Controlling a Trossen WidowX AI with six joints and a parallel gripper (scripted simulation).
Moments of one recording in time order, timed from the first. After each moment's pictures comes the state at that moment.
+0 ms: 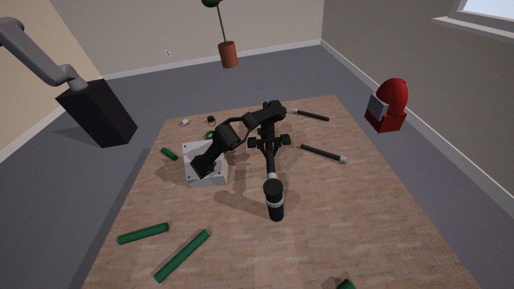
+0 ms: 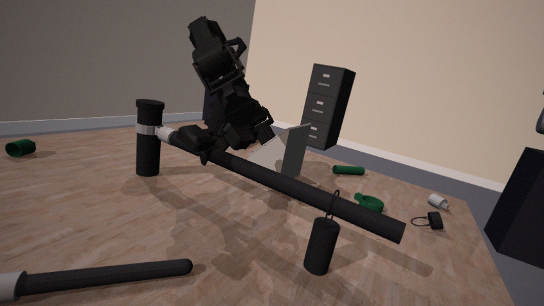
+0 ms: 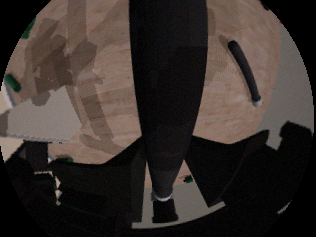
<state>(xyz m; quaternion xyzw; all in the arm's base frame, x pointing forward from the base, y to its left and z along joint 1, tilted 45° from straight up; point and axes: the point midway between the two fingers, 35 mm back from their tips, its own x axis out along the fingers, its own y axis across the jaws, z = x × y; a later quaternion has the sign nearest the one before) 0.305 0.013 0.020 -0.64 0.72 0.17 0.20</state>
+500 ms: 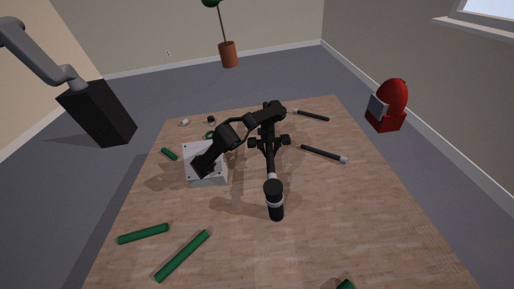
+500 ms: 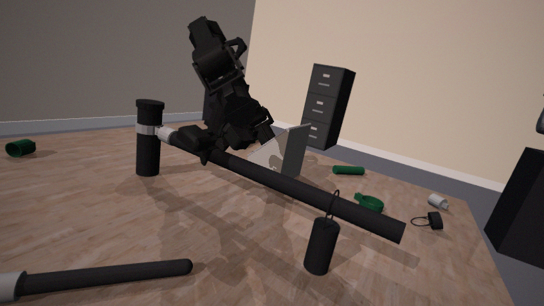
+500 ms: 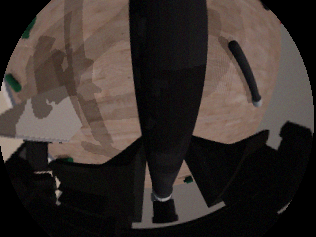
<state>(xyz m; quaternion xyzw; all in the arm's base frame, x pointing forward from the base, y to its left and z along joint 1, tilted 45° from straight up) 0.305 0.012 0.020 -0.64 0.72 0.17 0.20</state>
